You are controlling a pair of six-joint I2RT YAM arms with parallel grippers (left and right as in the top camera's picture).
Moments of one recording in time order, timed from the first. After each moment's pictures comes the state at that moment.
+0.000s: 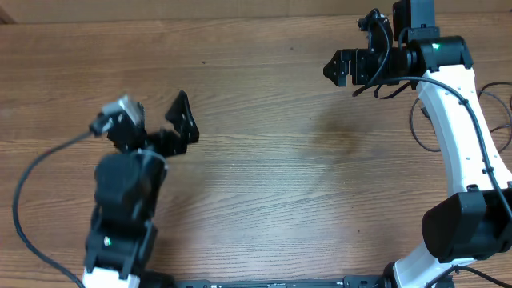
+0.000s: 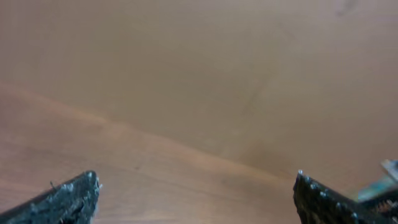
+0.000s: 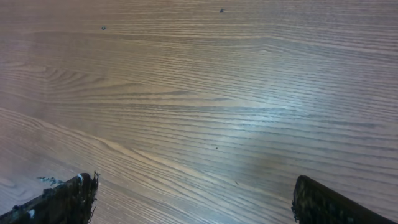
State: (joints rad) left arm -0.20 0.75 0.67 0.02 -0.10 -0.49; right arm 0.07 1.81 1.77 -1.01 -0.38 0.02
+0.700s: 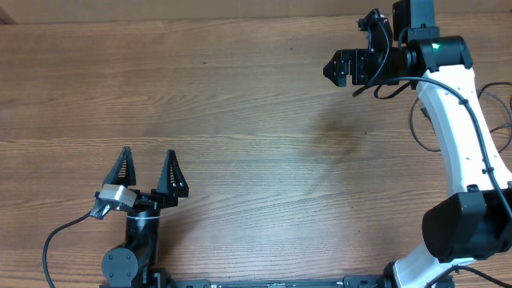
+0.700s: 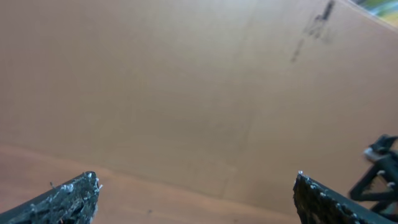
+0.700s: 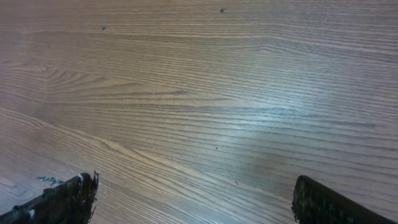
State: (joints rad) left arm 0.00 0.24 0.01 0.55 0.08 -0.41; right arm 0.07 1.81 1.77 -1.01 -0.38 0.02
